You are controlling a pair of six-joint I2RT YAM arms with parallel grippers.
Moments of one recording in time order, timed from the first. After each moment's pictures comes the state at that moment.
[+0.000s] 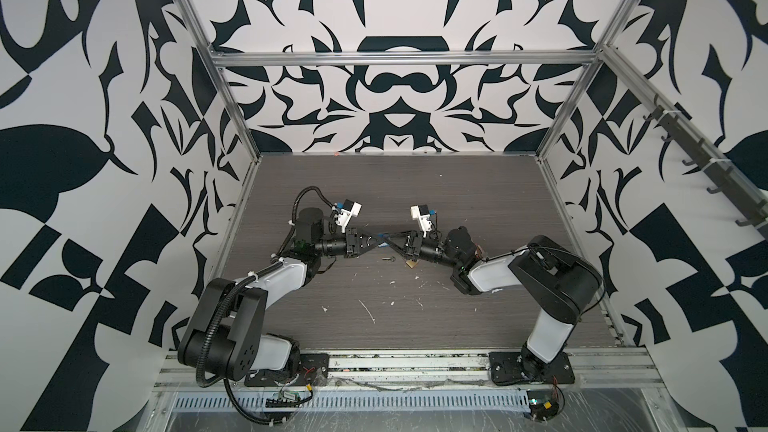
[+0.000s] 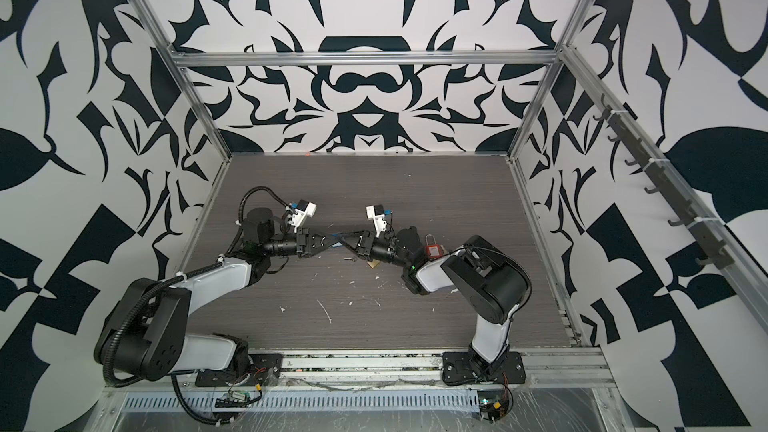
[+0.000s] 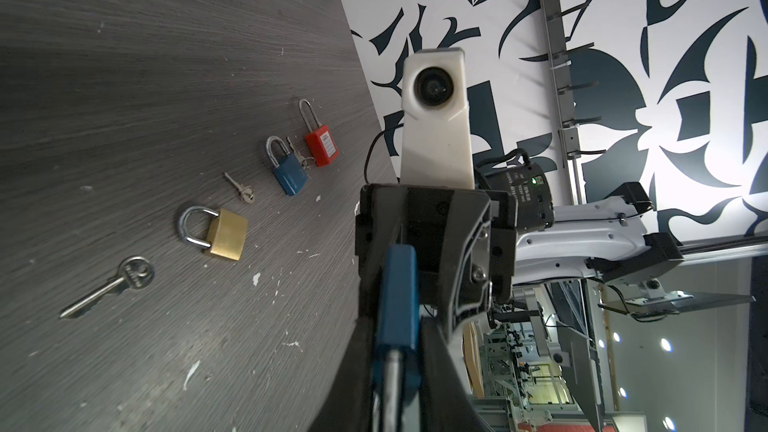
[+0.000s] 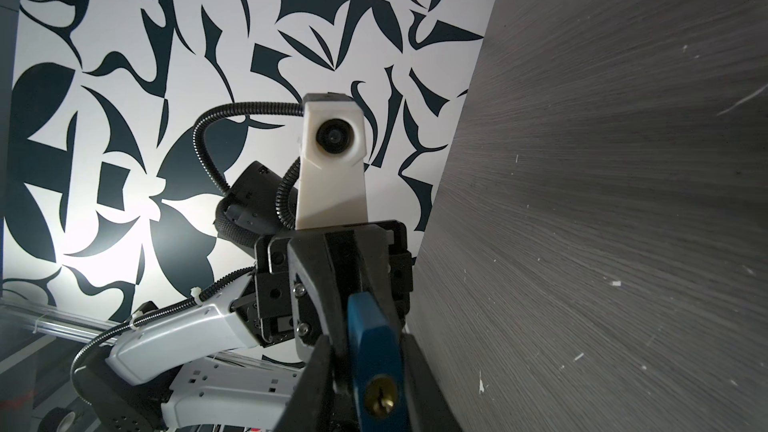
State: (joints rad) left arm -0.30 1.39 0.54 0.53 1.14 -0.91; right arm 0.72 1.79 0.61 1.28 -0.61 1.33
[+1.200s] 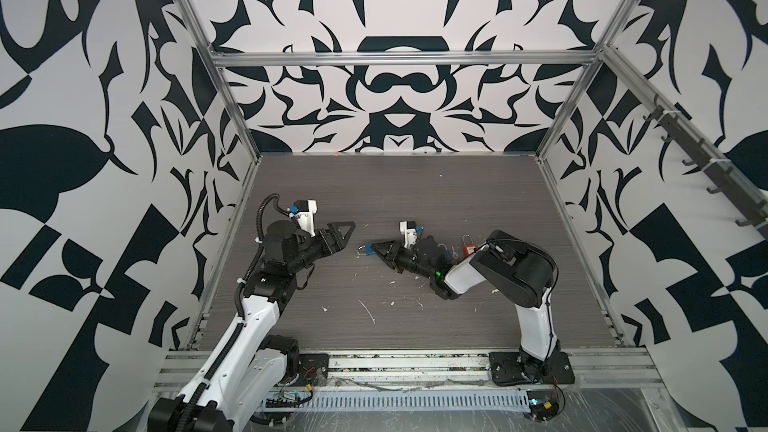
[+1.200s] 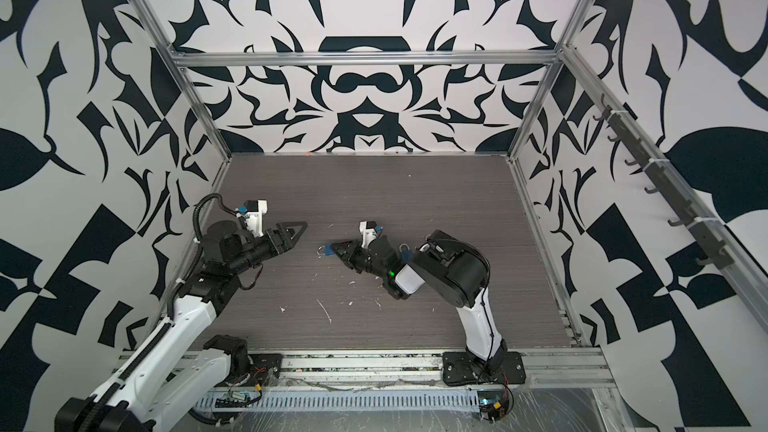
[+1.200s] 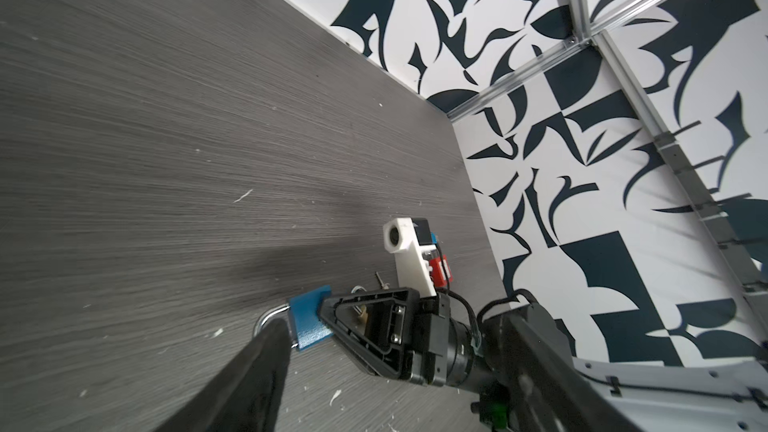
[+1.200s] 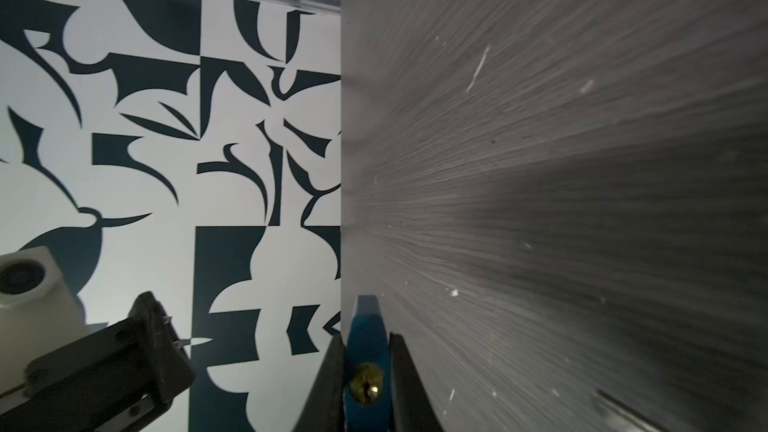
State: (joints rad) left arm -0.21 0.84 0.52 -0.04 0.52 -0.71; right arm 0.85 2.02 0.73 1.08 -0.22 1.38
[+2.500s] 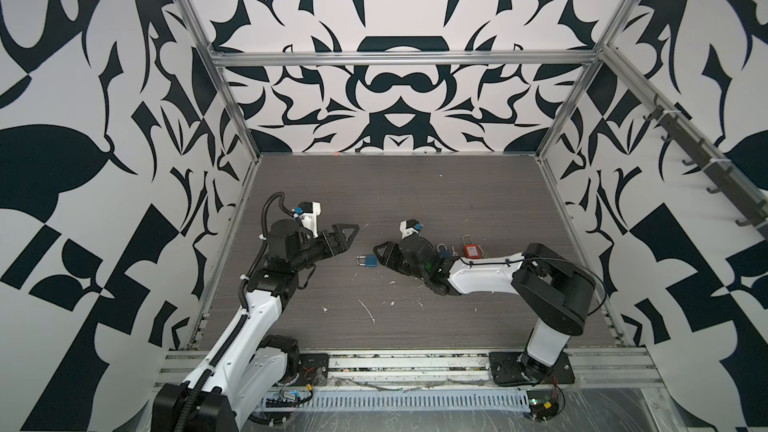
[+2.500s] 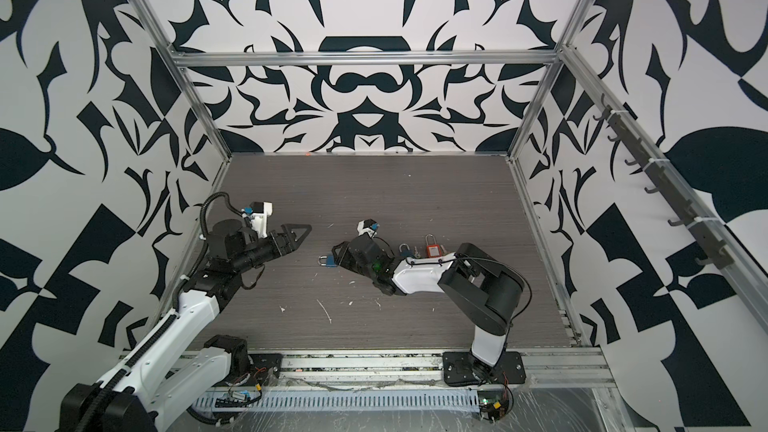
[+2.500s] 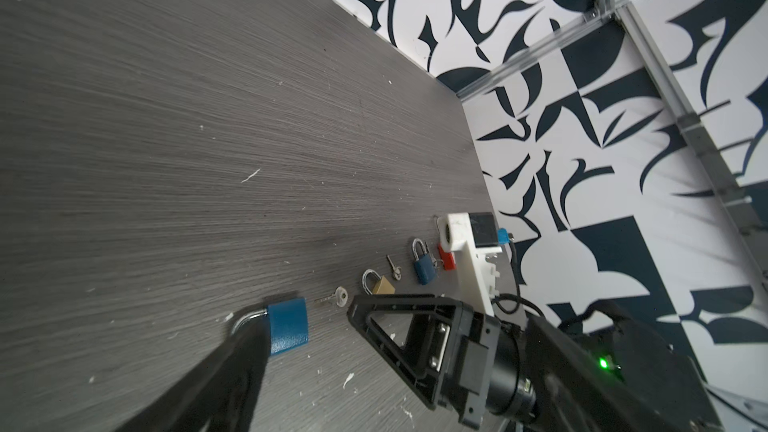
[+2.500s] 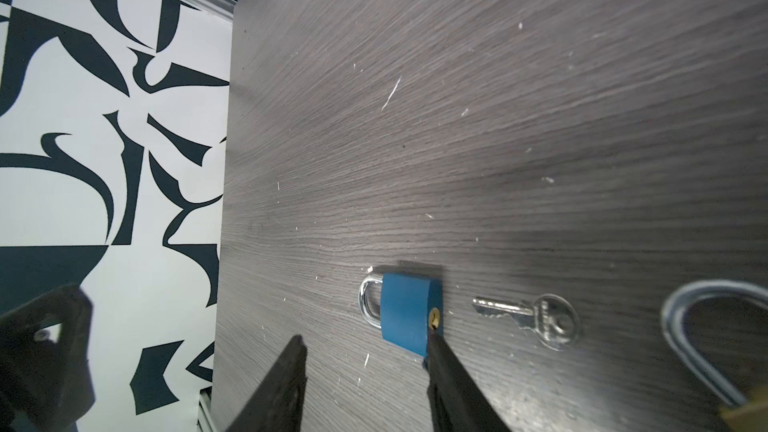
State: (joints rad) left arm -0.20 0.90 0.51 -0.02 0.54 -0.68; right arm 0.93 1.74 0.84 0.35 0.05 1.12
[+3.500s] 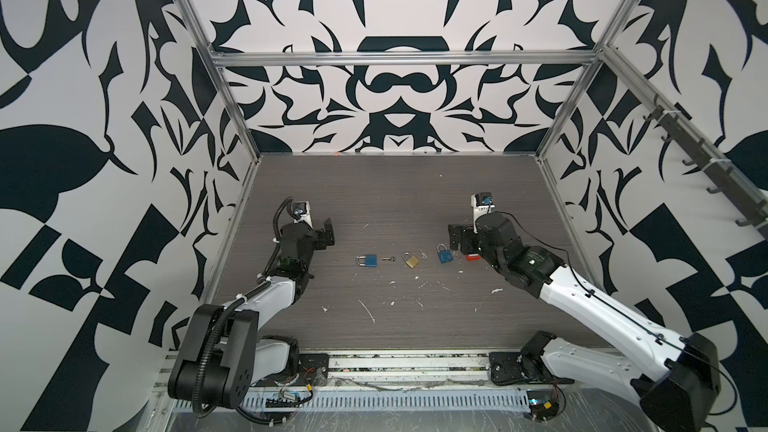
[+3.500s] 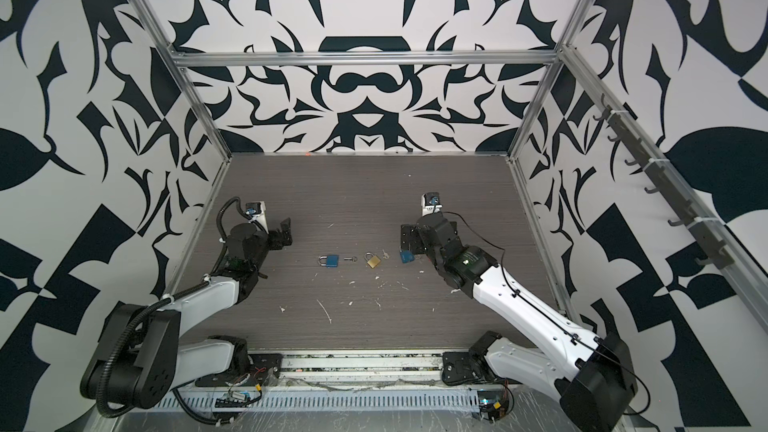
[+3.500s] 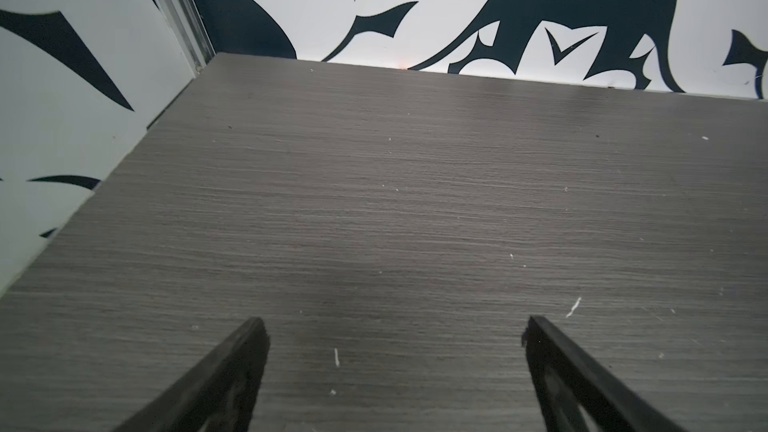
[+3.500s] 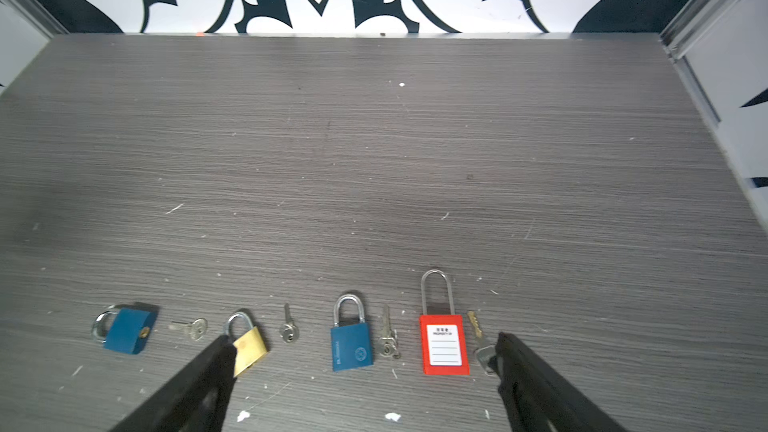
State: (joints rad) left arm -0.17 1.24 0.37 0.53 -0.13 -0.11; right arm 0.64 1.05 0.82 -0.42 0.38 0.39
